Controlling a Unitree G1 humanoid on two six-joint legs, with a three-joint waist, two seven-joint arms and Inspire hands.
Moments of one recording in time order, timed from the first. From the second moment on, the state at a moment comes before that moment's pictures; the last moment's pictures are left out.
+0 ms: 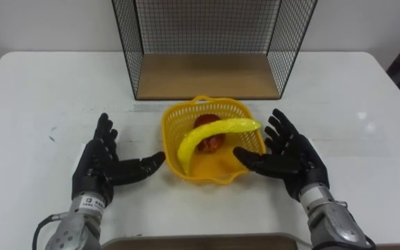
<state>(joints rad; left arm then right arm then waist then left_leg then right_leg) 0.19 0.13 -0.02 0.06 -0.34 0.00 0.03 0.11 -0.18 0.05 0.14 0.39 0.02 0.07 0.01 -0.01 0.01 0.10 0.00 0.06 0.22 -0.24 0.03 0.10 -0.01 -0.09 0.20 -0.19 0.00</state>
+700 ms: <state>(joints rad) 0.19 0.13 0.02 0.07 -0.56 0.00 0.02 0.11 -0.18 0.05 0.15 0.39 0.02 0.07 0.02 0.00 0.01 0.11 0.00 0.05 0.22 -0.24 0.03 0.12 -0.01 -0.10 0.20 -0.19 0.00</state>
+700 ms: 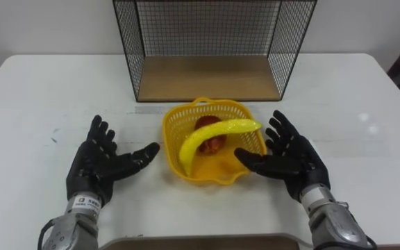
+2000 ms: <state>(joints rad) 0.19 0.14 -0.15 0.00 -0.62 0.02 -0.03 0.10 -0.17 0.14 0.15 0.35 0.02 0.11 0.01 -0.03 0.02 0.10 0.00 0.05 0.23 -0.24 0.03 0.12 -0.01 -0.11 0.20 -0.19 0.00</state>
